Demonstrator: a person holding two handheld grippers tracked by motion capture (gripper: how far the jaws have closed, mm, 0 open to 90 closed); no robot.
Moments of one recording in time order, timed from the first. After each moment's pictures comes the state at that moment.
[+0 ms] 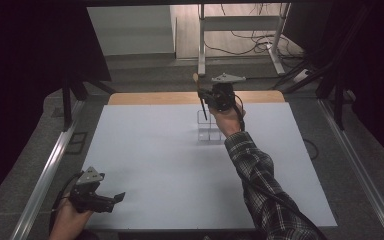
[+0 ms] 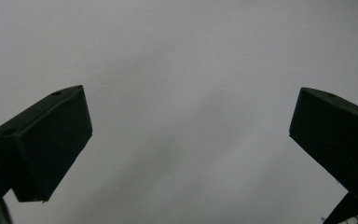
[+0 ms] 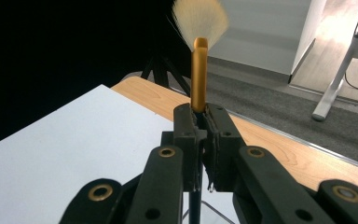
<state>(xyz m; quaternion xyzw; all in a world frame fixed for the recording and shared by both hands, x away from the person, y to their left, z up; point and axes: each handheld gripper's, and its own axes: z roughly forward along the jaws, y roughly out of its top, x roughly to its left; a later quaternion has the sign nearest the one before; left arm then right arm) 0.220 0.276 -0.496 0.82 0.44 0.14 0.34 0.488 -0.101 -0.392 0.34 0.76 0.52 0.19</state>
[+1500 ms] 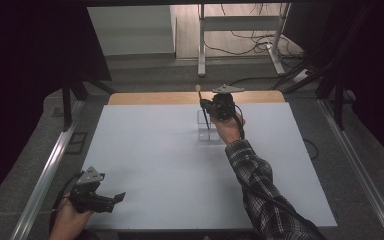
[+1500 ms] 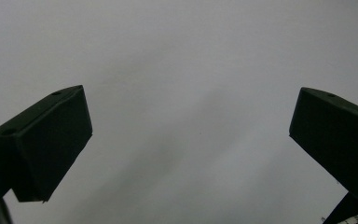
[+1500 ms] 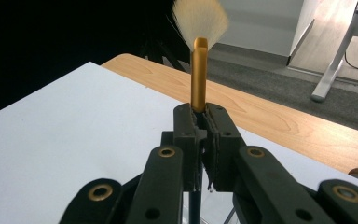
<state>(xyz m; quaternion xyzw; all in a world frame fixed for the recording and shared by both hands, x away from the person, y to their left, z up) 0.220 0.275 -0.496 0.82 0.44 0.13 0.34 0.490 -0.109 -0.432 0.36 0.77 0.50 0.18</state>
